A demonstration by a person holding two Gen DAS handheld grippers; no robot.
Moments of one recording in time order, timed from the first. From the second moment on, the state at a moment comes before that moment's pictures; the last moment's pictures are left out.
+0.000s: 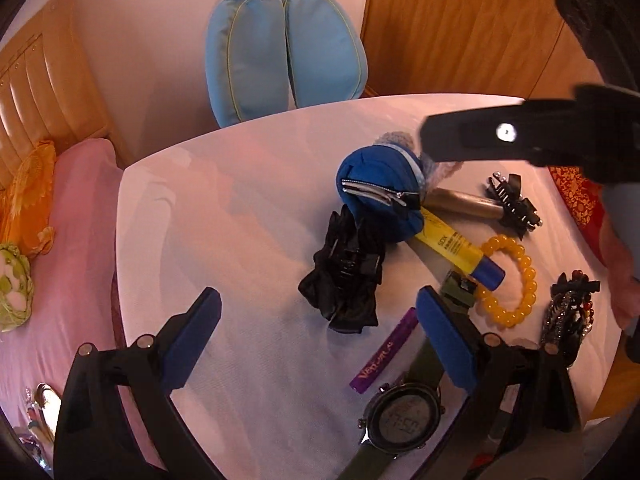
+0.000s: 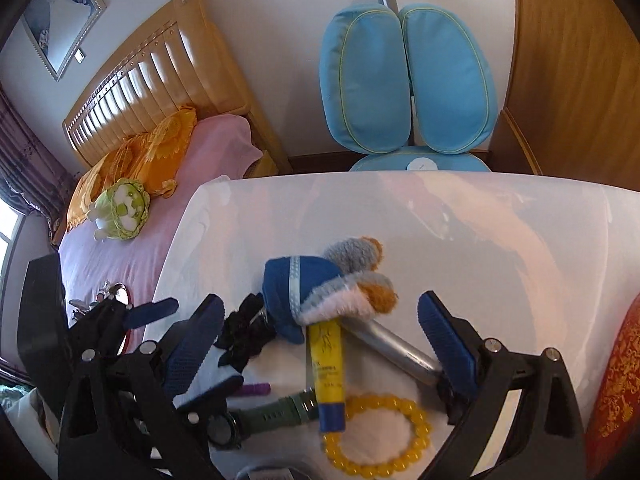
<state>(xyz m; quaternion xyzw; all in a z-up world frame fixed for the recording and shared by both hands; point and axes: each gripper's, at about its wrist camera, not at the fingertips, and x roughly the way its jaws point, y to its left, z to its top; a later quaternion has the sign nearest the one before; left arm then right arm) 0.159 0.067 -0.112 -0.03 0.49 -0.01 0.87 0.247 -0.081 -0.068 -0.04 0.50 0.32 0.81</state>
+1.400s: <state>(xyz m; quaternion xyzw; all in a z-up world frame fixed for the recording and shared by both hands) 0.177 -0.007 -0.061 -0.01 0.45 -0.09 0.89 0.178 -0.239 0.006 0.01 0.42 0.29 0.86</state>
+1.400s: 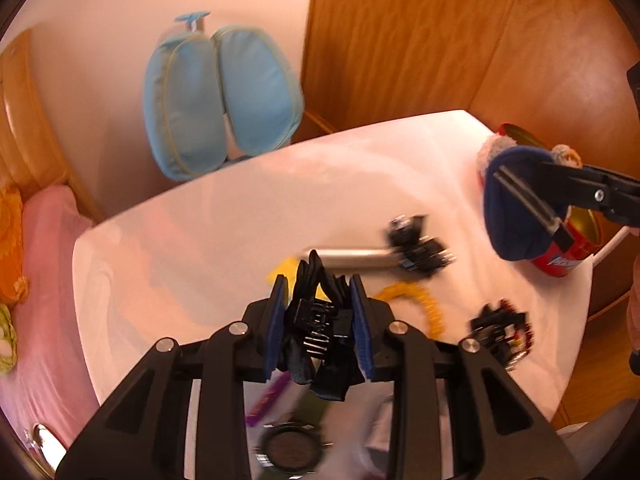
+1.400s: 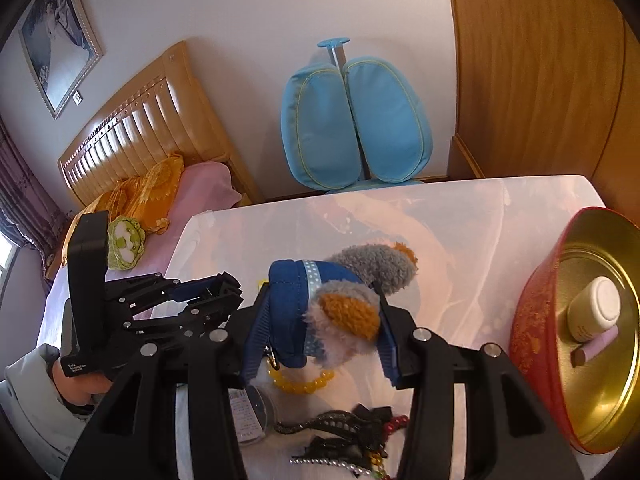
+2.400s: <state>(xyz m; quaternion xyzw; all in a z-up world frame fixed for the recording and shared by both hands) 0.245 -0.283 -0.001 0.08 0.41 -0.24 0.88 0.217 -0.485 -0.049 0.03 0.53 0.11 0.84</state>
